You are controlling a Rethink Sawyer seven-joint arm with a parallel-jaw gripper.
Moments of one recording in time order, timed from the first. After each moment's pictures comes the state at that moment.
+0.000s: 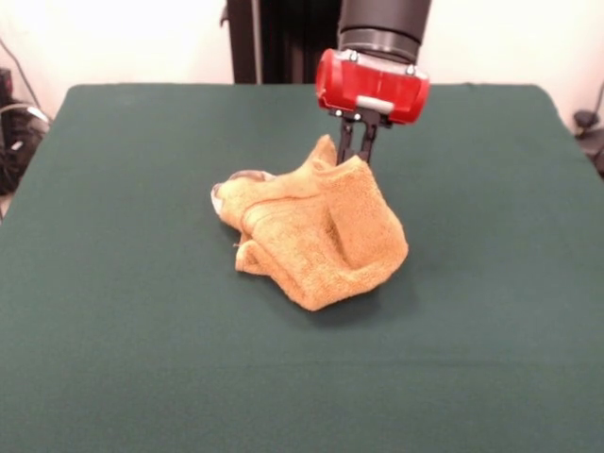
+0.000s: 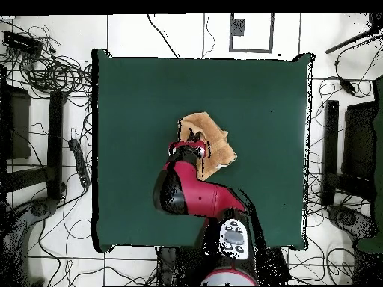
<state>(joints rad) -0.01 -0.56 -0.16 1.86 0.00 -0.38 1.54</state>
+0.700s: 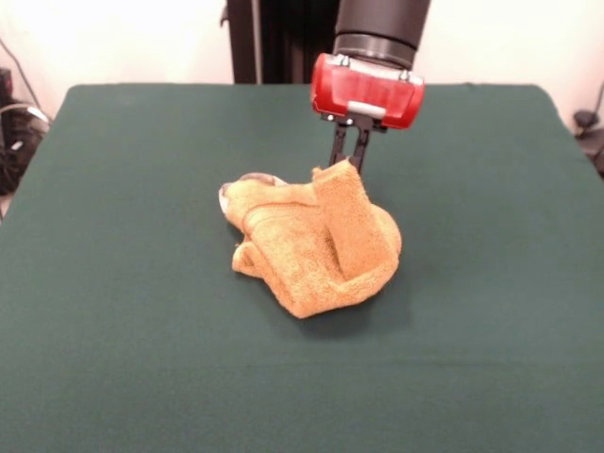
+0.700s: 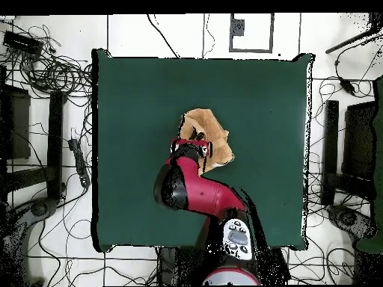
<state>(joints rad) -0.03 -0.57 -0.14 1.86 0.10 -0.31 1.54</state>
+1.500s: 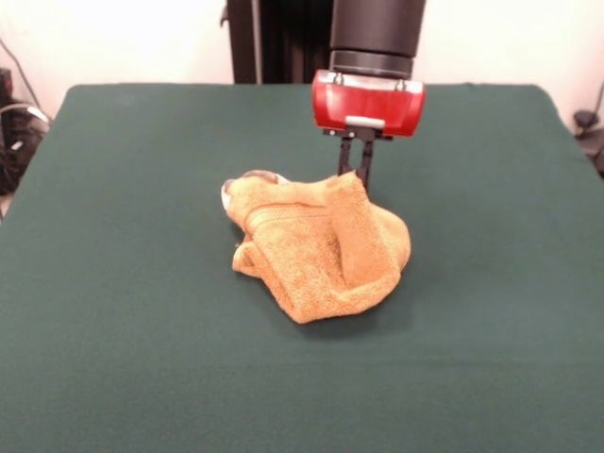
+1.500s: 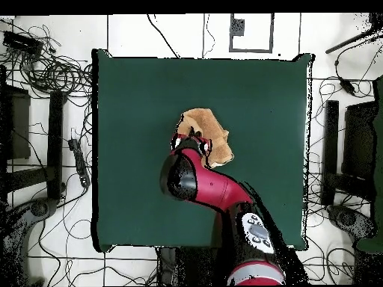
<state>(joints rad) -0.15 -0.60 0.00 1.87 0.16 -0.19 1.58</state>
